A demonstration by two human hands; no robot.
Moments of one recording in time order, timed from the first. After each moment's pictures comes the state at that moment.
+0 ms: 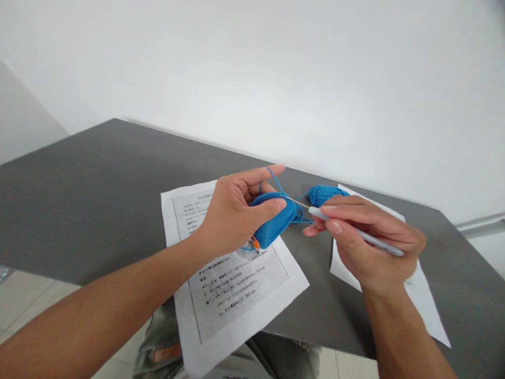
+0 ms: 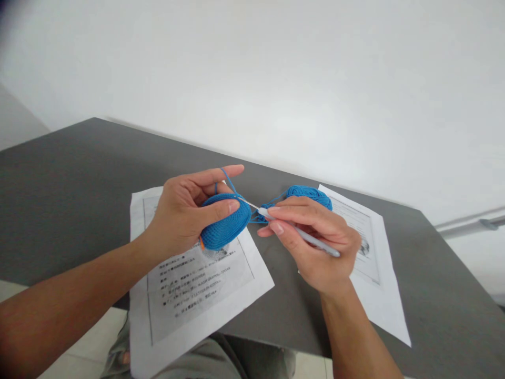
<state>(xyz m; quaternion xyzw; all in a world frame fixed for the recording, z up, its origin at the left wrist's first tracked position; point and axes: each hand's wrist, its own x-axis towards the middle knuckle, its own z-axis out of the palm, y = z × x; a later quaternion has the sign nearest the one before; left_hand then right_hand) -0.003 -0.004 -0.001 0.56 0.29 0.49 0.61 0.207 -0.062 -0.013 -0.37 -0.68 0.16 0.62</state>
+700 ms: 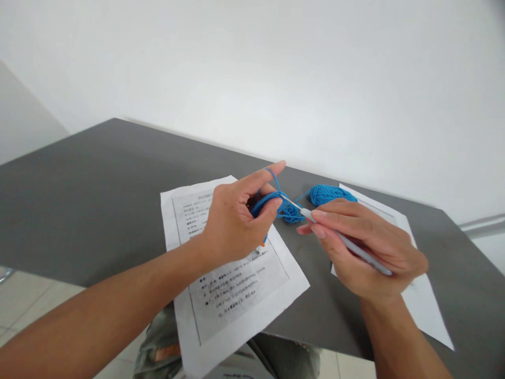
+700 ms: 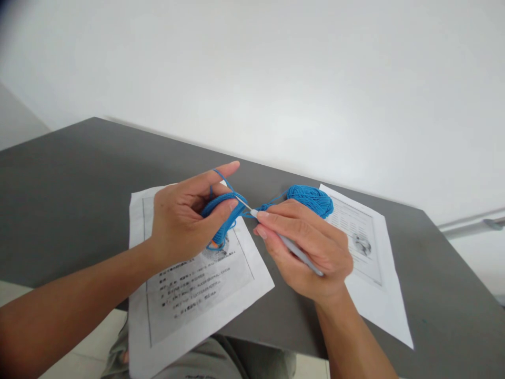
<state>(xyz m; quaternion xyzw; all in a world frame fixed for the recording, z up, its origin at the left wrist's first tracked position) 0.002 -0.010 -0.010 0.66 0.35 0.52 0.41 0.205 -0.070 -0.012 -0.39 -0.74 0.03 0.54</state>
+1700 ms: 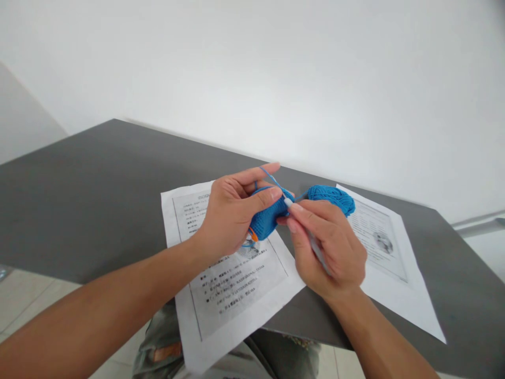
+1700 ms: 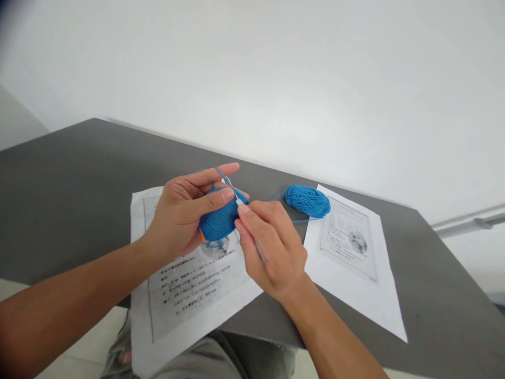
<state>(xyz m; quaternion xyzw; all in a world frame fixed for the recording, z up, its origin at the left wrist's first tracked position) 0.010 -0.006 -0.008 0.40 0.24 0.55 0.70 0.173 -0.064 -0.027 -0.35 -0.77 -0.14 0.52</state>
